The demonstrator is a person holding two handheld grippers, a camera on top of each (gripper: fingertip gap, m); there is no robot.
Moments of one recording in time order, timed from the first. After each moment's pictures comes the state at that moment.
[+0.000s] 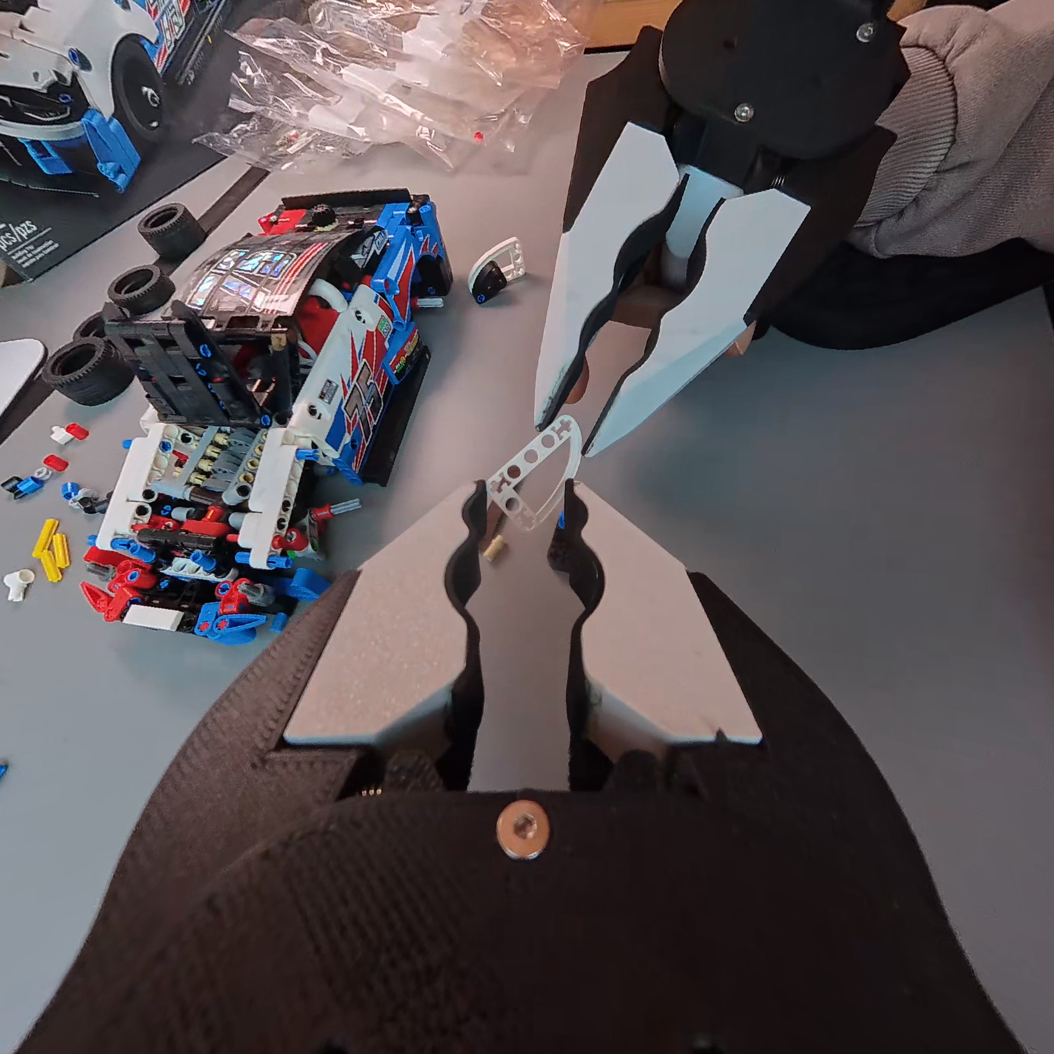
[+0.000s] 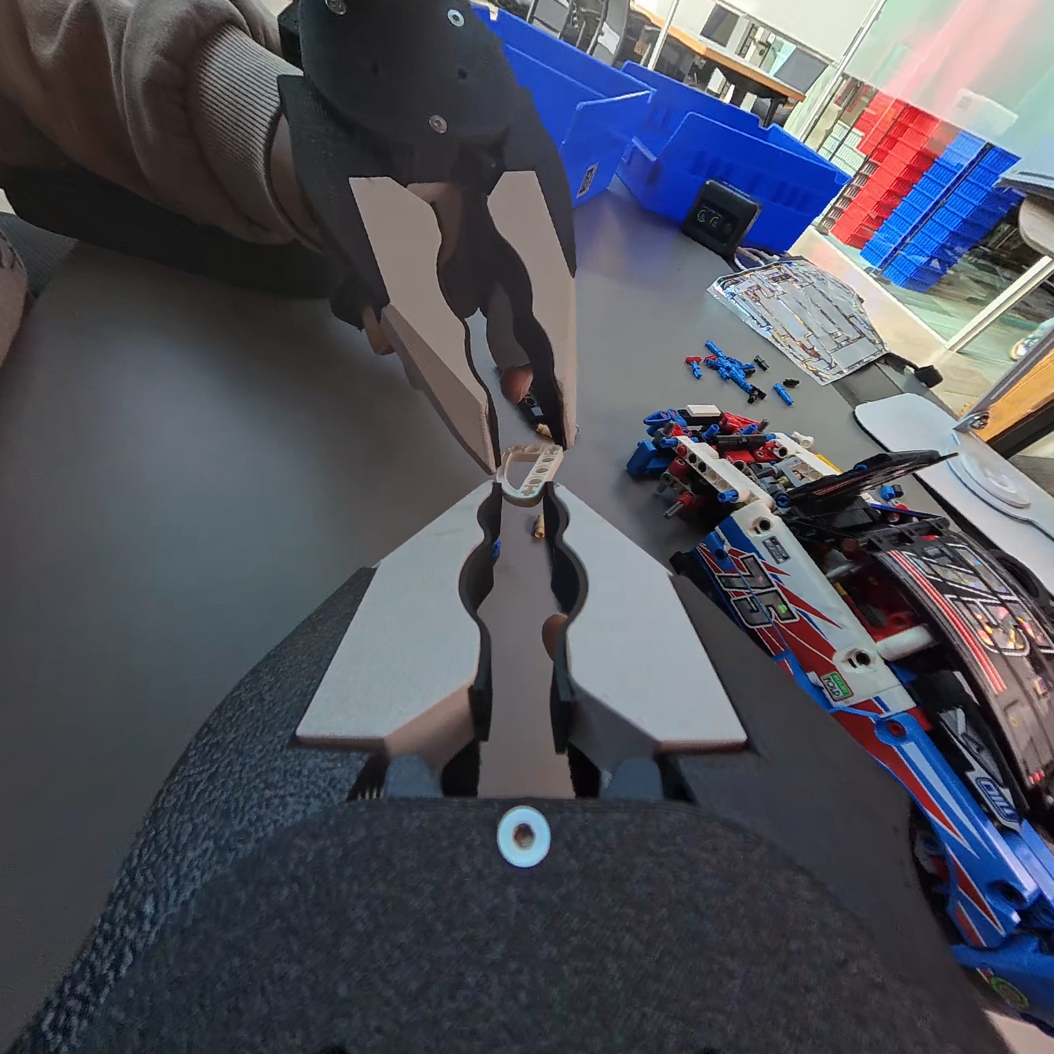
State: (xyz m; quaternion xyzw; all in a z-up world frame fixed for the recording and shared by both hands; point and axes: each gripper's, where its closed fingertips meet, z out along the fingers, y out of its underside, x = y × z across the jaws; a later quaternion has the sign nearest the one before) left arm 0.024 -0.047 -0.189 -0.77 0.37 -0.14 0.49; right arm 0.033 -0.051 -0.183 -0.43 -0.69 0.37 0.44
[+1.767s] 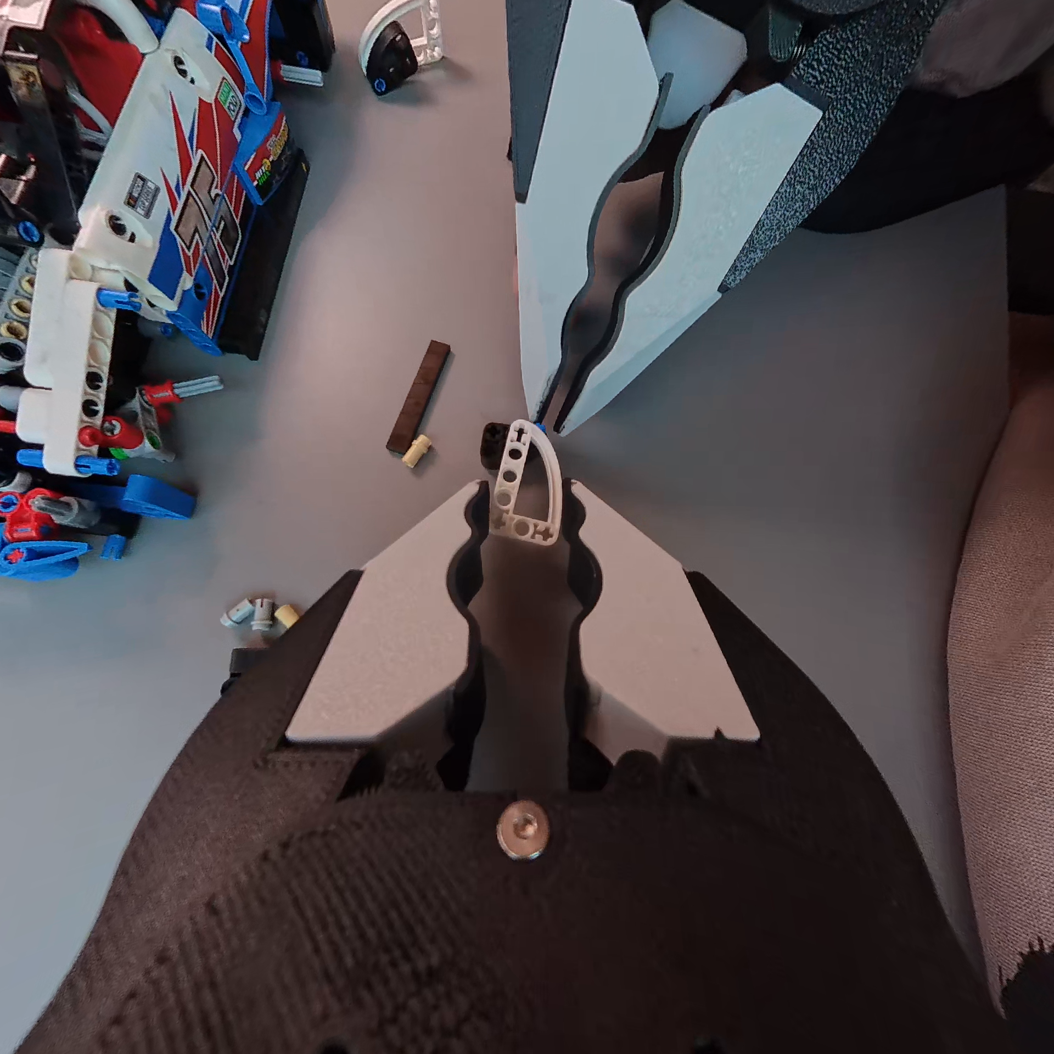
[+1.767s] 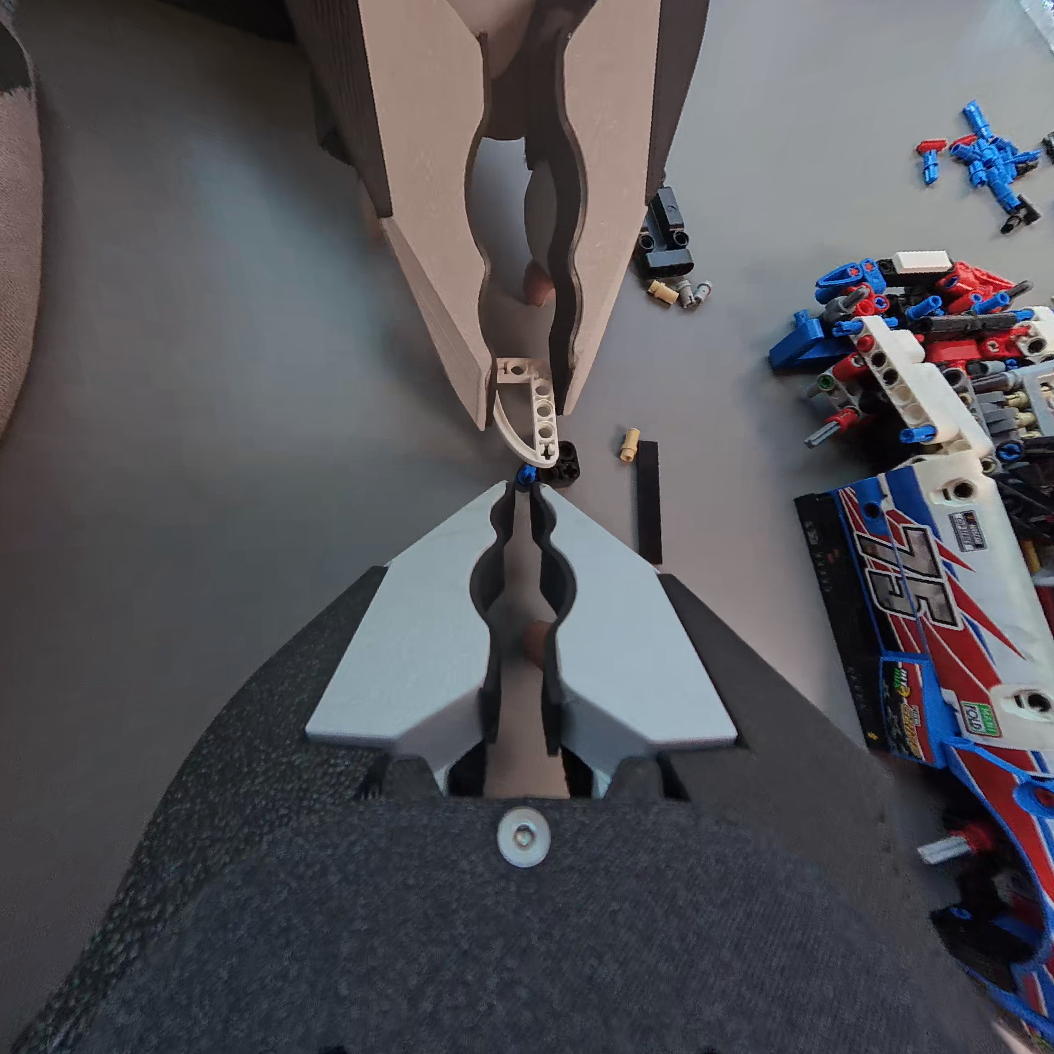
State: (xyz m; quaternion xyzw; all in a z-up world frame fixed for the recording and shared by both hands) left arm 0.024 -0.070 -0.234 -0.83 0.37 -0.20 0.35; right arm 0.036 -0.064 -0.235 -0.47 -0.79 0.28 0.27
